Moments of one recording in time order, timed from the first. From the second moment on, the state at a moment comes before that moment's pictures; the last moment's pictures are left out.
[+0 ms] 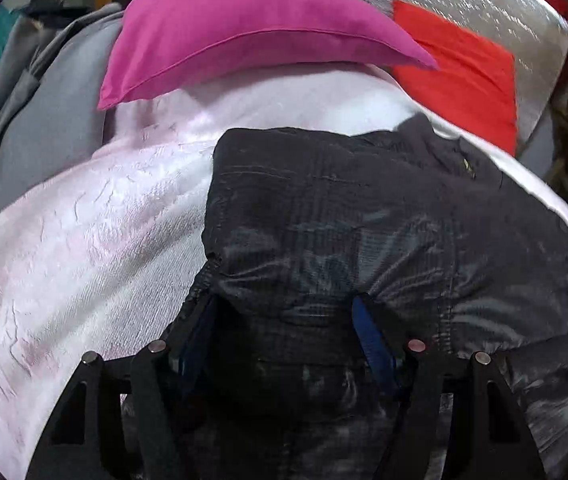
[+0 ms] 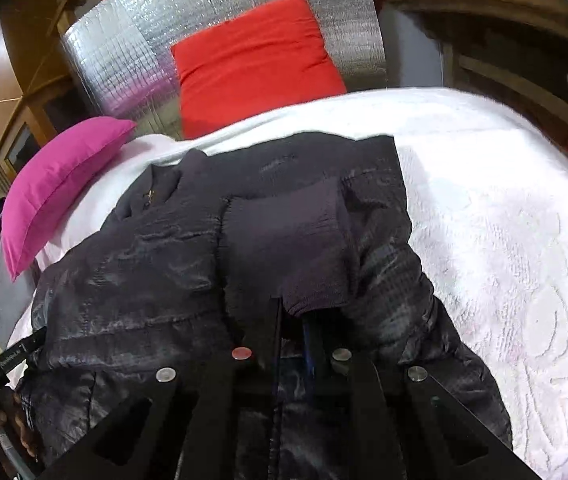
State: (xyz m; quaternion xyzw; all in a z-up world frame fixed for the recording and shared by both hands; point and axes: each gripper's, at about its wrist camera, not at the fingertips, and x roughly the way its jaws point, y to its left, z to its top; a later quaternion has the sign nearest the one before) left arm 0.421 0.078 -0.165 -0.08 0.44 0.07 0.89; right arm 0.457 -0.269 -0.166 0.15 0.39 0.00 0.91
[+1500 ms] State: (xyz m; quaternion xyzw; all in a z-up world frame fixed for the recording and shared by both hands) left arm 0.396 0.061 -0.151 -0.14 0.46 0.01 0.88; right arm 0.415 -0.285 -0.166 0.42 0.42 0.08 0.80
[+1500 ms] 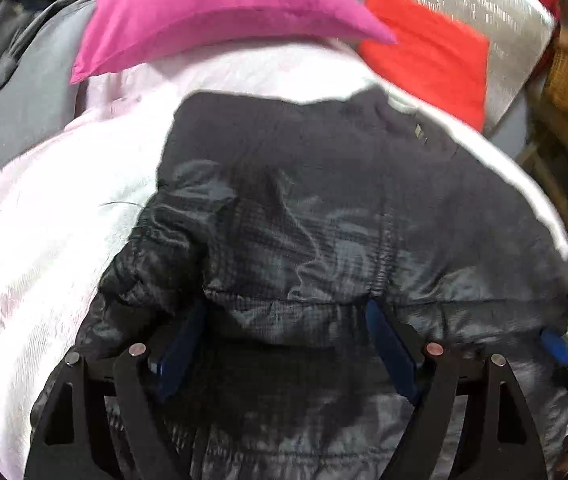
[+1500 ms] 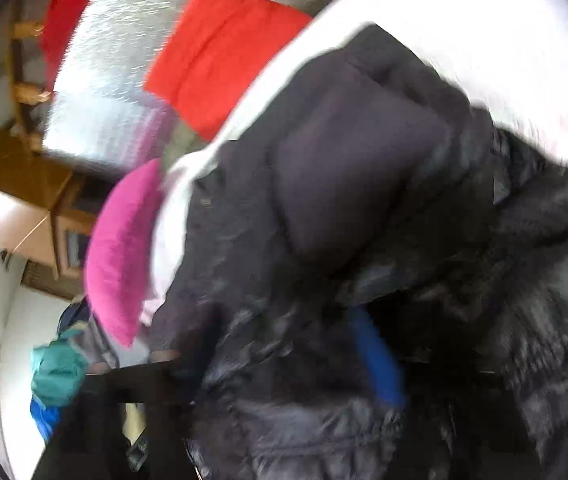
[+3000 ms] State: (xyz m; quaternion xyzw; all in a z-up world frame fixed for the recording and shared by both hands) left arm 0.452 0.140 -0.110 -0.16 0.42 0.02 0.89; right arm 0.494 -0.355 -0.101 0.15 0.37 -0.03 0.92
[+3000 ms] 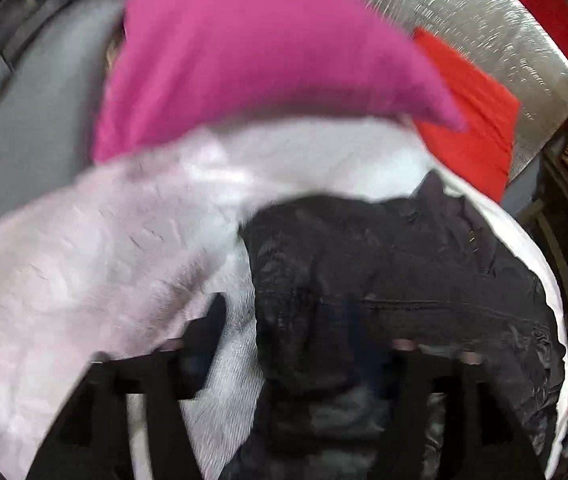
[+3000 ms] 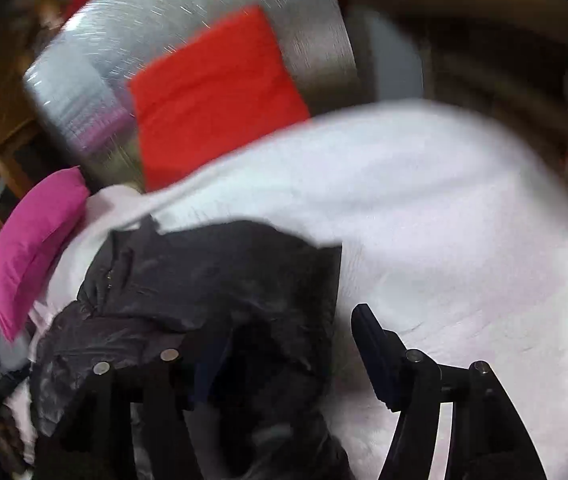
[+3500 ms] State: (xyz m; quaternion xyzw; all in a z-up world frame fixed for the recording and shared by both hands) left arm 0.386 0.065 -0.119 -0.07 0.40 -0.01 0.91; right arm 0.470 -0.242 -0.116 0.05 0.42 0.03 0.90
